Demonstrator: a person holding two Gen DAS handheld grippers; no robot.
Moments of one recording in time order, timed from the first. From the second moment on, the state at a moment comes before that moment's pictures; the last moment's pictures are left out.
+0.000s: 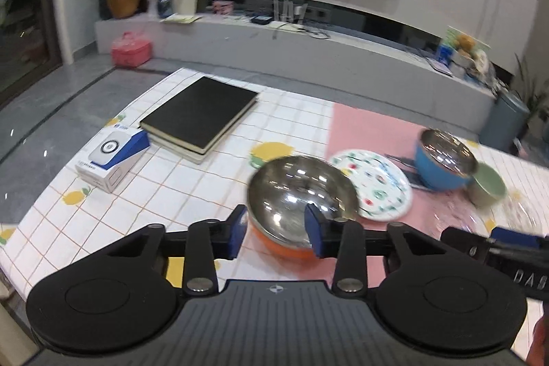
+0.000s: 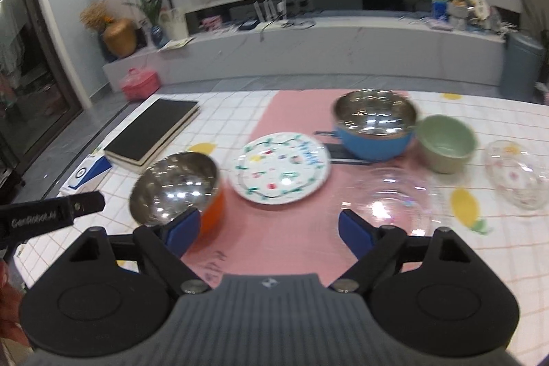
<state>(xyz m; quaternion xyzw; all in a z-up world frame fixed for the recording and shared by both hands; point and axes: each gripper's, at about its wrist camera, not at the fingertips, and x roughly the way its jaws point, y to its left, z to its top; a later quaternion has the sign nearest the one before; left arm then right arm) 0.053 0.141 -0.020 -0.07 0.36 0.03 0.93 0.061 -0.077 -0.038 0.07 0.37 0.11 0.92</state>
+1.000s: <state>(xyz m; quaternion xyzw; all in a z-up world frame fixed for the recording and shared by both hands) 0.135 0.172 -0.082 -0.14 0.45 0.04 0.88 0.160 -0.001 -0.092 0.09 0.49 0.11 0.86</state>
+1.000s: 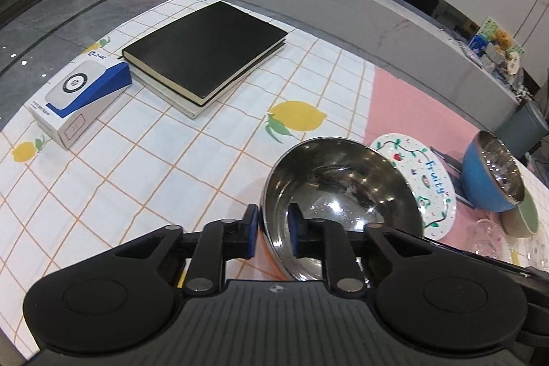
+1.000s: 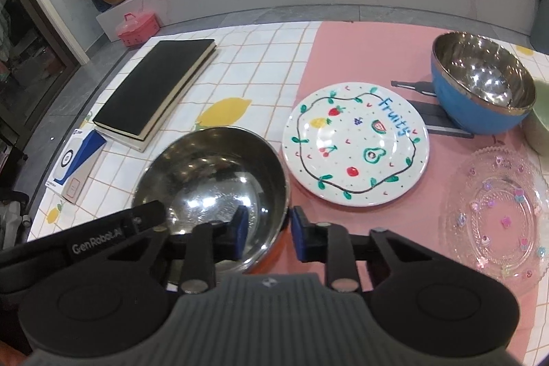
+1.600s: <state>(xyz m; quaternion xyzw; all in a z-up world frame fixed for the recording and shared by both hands) 0.097 0.137 -0.062 -0.12 0.45 0.03 0.88 0.116 -0.050 -0.063 0.12 0.48 0.10 0.86</state>
